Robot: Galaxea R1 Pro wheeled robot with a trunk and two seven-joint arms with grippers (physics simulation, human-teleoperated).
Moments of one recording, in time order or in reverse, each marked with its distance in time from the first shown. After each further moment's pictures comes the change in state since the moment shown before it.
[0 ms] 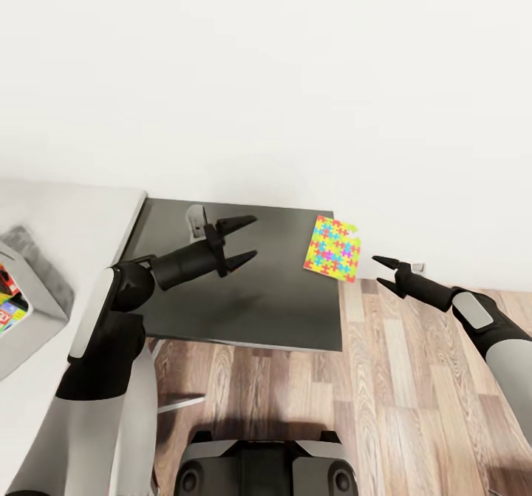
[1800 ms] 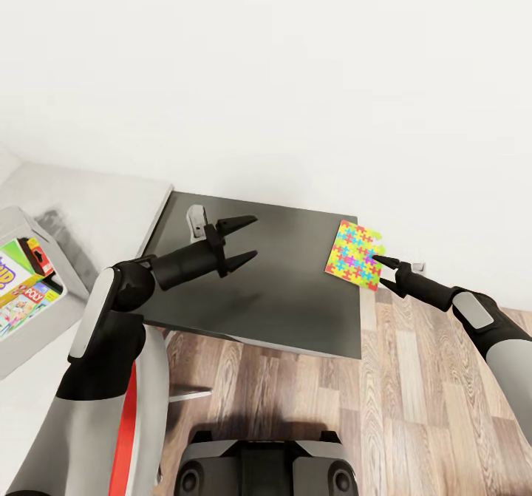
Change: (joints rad) left arm 0.000 -0.001 -0.001 0.000 0.000 -0.001 0.002; right arm 0.002 -0.001 0.001 -0.005 0.000 0.000 0.006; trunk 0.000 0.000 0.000
